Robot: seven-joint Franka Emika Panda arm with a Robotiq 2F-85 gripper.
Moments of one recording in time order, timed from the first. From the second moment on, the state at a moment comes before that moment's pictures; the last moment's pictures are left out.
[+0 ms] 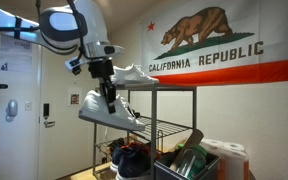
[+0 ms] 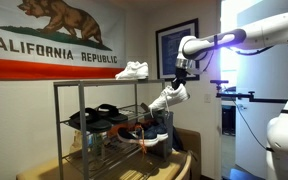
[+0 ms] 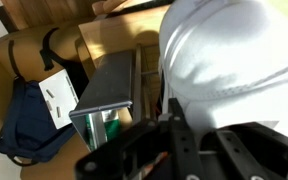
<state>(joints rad) -0.10 -0.44 -0.09 -2.11 -0.03 1.95 0.01</state>
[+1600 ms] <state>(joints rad) -0.33 -0.28 0.24 -2.36 -0.27 2.94 0.50</state>
